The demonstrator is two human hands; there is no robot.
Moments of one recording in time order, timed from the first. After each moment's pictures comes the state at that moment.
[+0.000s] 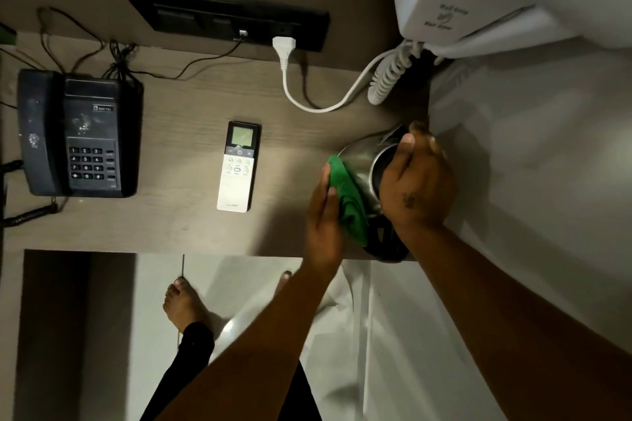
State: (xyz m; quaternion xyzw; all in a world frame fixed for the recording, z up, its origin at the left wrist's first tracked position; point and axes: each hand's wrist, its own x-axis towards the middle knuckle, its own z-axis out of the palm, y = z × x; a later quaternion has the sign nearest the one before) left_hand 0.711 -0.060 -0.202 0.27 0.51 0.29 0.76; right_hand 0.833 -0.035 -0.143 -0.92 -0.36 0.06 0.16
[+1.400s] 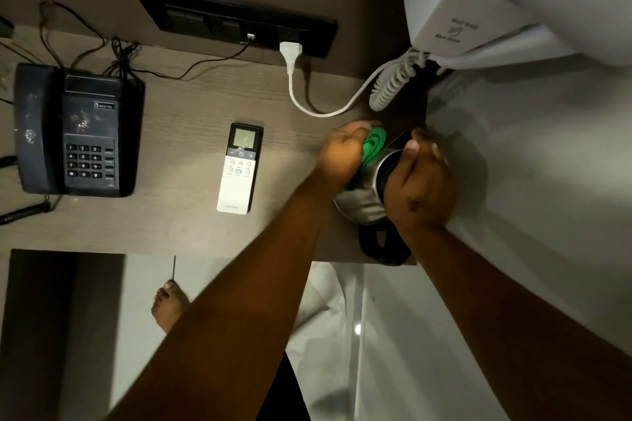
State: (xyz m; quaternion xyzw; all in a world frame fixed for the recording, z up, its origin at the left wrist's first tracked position) left_hand 0.770 0.051 -0.208 0.34 0.45 0.17 0.80; right_hand 0.832 -0.035 -0.145 -0.92 -0.36 0.06 0.17
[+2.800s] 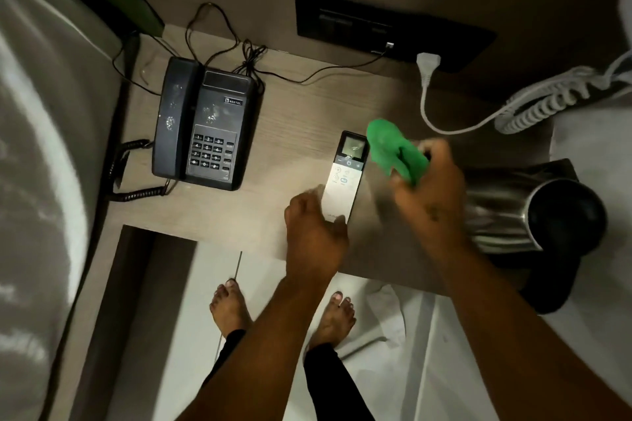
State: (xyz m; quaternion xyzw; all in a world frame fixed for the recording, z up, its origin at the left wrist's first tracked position) left_hand 0.546 0.009 -0.241 0.58 0.69 0.11 0.43; right_hand 0.705 0.030 -0.179 -0.84 -0.40 0.24 0.27
